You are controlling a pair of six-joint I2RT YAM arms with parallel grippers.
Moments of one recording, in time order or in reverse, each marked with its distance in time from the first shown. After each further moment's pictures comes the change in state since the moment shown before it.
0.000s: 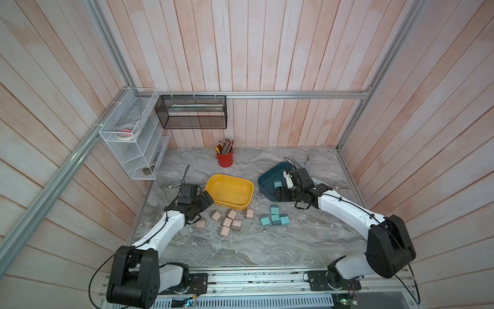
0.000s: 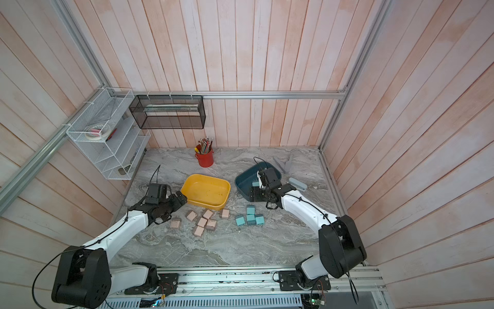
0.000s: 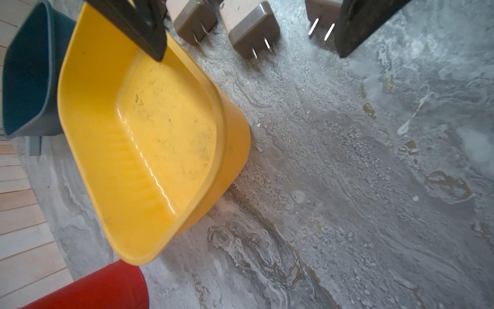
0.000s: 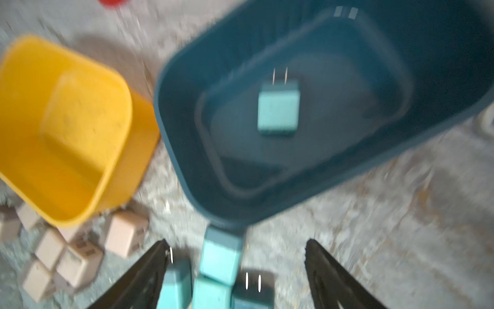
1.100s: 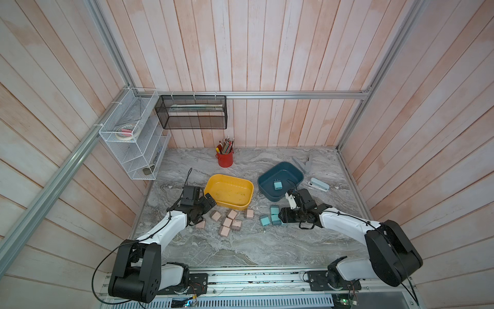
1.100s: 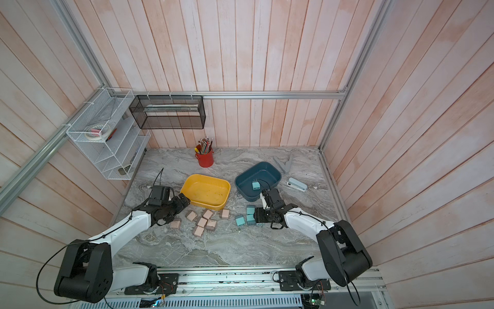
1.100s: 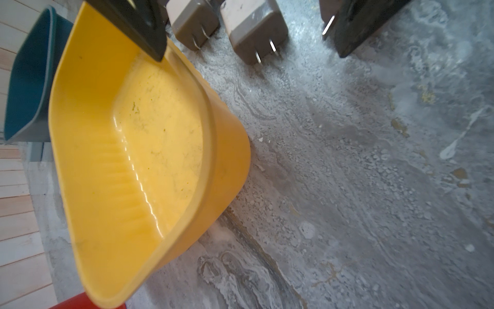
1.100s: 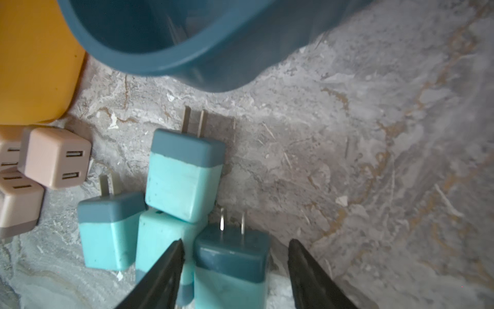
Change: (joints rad) left arm -0.016 0.031 -0.035 0.050 0.044 -0.058; right arm -0.023 -0.062 -0.297 0.177 -0.093 0.008
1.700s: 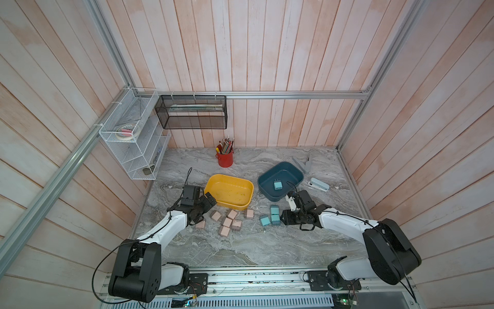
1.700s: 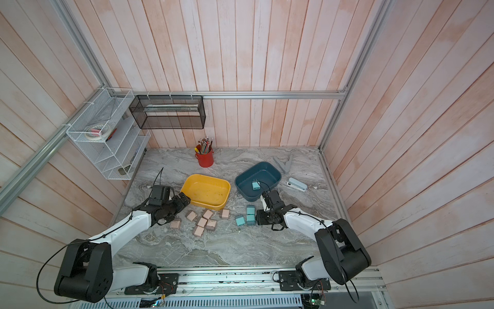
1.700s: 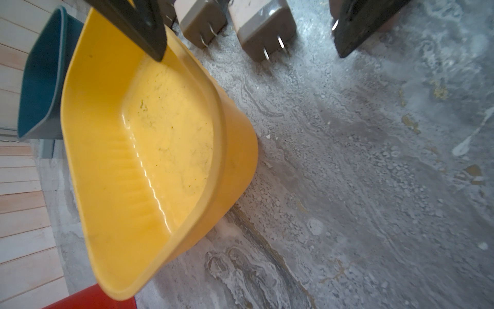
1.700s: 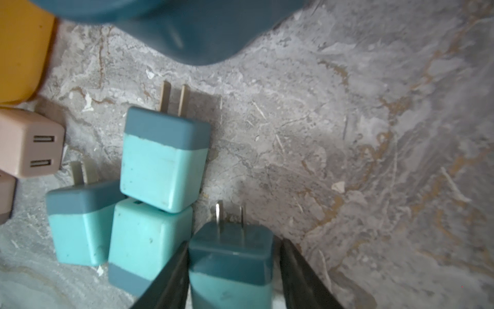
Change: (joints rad) left arm -0.003 0.003 0.000 0.020 0.005 -0.017; right arm -0.002 0.039 0.000 -0.001 0.005 -0.019
